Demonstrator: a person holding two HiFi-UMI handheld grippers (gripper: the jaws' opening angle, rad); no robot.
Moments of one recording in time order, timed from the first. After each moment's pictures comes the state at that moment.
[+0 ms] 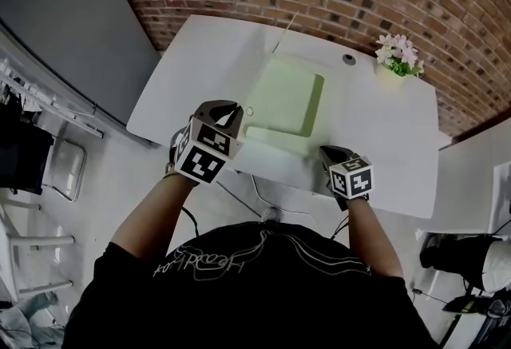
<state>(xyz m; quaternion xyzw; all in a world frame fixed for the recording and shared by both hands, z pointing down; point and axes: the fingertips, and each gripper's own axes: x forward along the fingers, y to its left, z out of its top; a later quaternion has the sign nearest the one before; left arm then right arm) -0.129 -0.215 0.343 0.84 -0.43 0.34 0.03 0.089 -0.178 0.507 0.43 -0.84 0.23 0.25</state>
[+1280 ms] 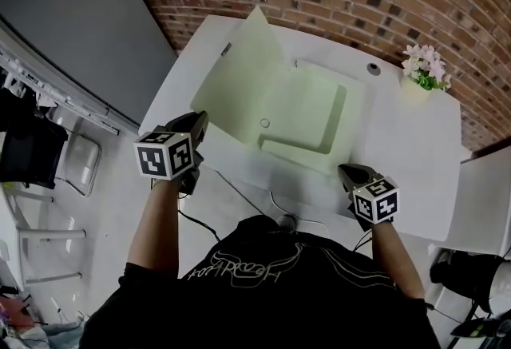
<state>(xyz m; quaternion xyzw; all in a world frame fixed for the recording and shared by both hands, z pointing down) -0.263 -0.247 0.381 0.78 -0.55 0.17 0.24 0.087 -0.175 0.504 0.37 -0.86 0.23 0.25</state>
